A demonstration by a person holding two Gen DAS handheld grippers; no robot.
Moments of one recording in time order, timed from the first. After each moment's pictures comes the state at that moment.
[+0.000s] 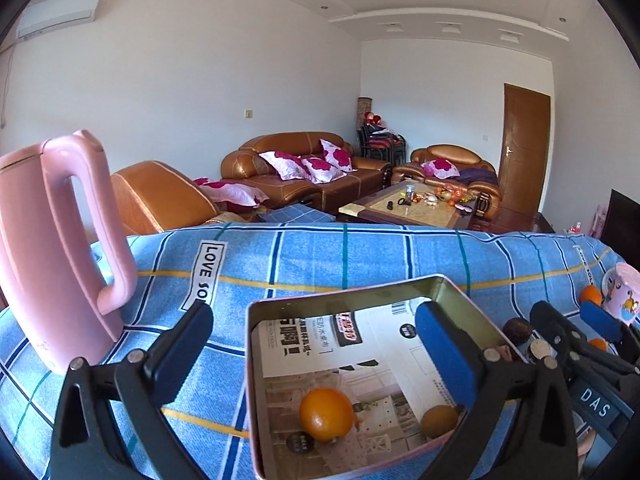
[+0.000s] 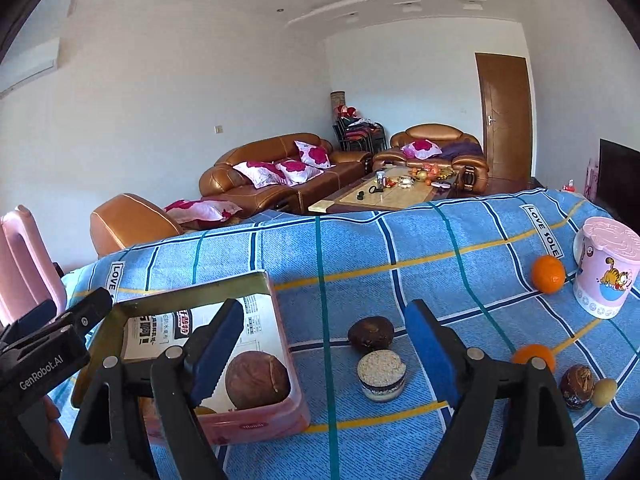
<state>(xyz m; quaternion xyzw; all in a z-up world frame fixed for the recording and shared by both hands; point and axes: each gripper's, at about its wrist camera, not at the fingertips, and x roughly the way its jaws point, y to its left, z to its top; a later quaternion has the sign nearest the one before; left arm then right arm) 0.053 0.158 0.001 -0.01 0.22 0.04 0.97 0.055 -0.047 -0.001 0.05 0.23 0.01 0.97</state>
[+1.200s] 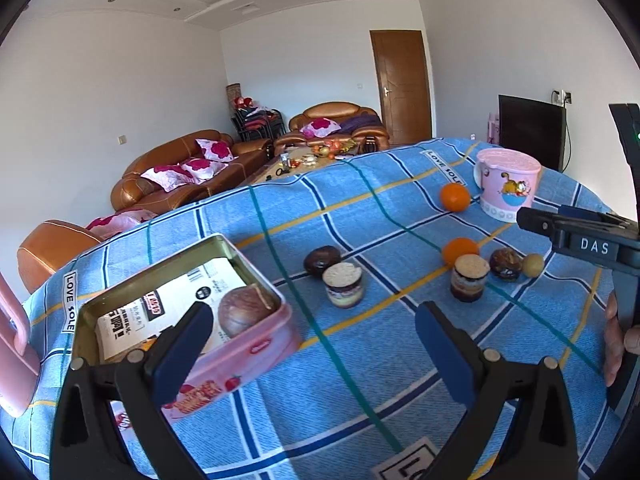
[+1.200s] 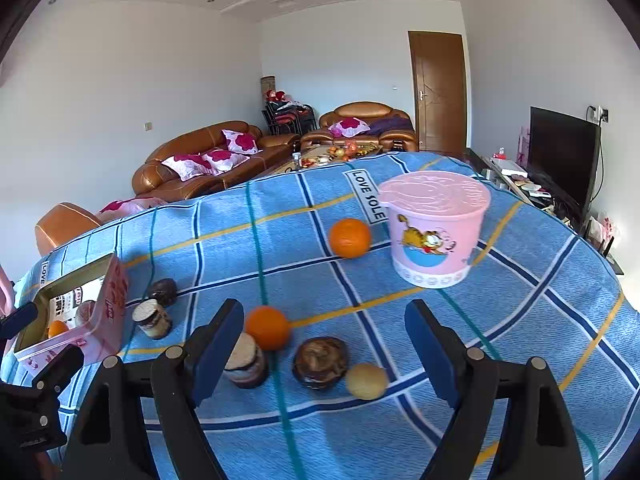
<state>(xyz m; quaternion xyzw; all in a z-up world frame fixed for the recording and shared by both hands) 0.002 0.003 -0.009 0.11 0.26 -0.16 0.95 -0.014 -0.237 -0.007 0.08 0.28 -0.10 0.95</state>
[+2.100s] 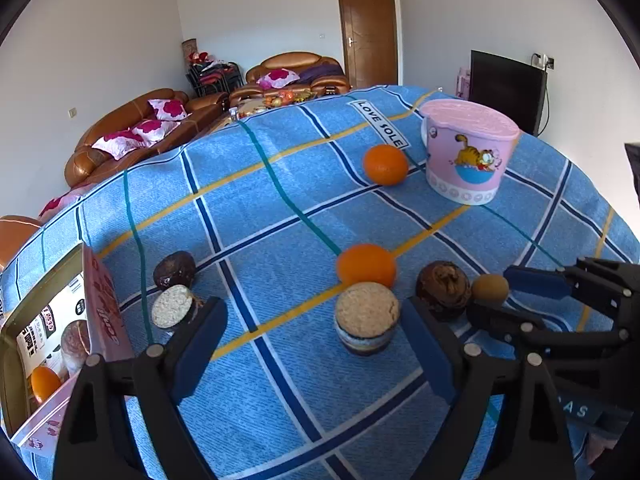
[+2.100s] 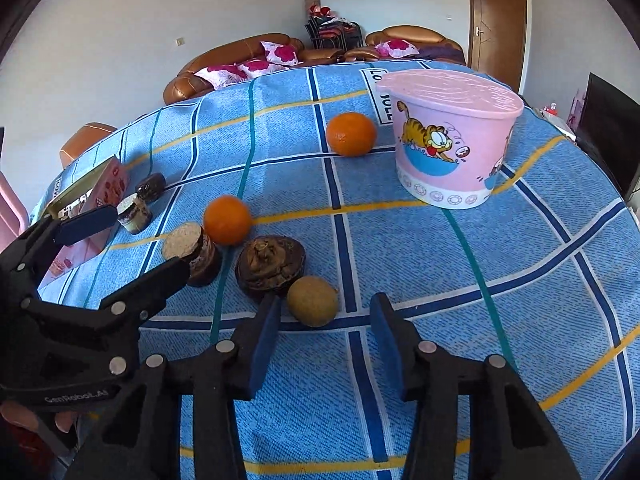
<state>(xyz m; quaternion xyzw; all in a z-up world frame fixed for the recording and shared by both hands) 0.047 -0.110 -0.032 0.12 0.36 -0.20 0.90 0.001 -0.260 -0.046 0.04 0.43 0.00 0.90</state>
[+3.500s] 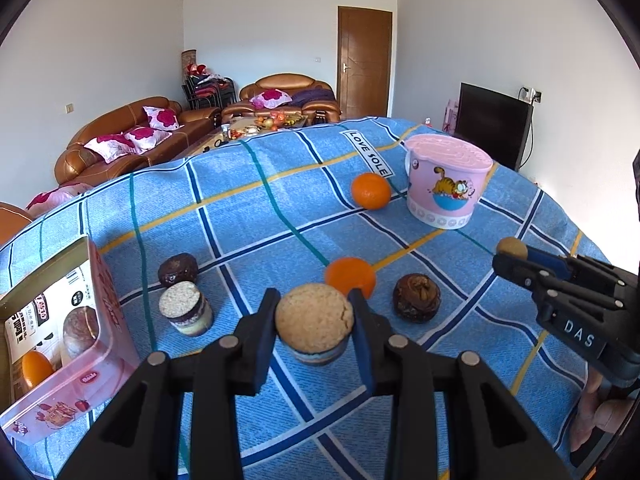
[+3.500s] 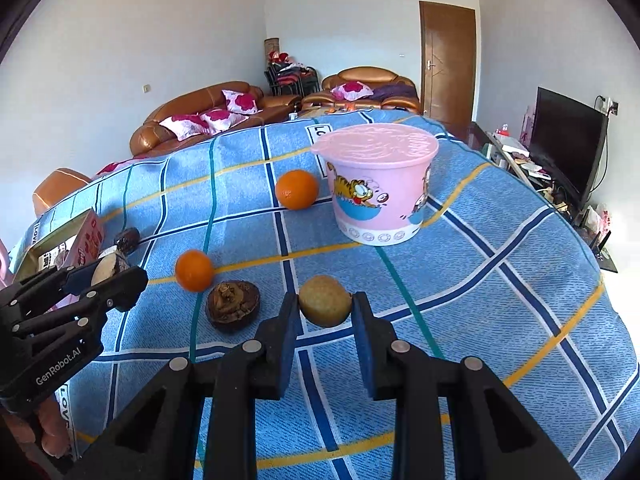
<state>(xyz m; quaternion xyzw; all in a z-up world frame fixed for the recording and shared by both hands) 0.022 -0.085 -0.015 0.08 0.32 -0.24 0.91 -0.032 -0.277 -0.018 0.06 0.33 -0.09 0.94</state>
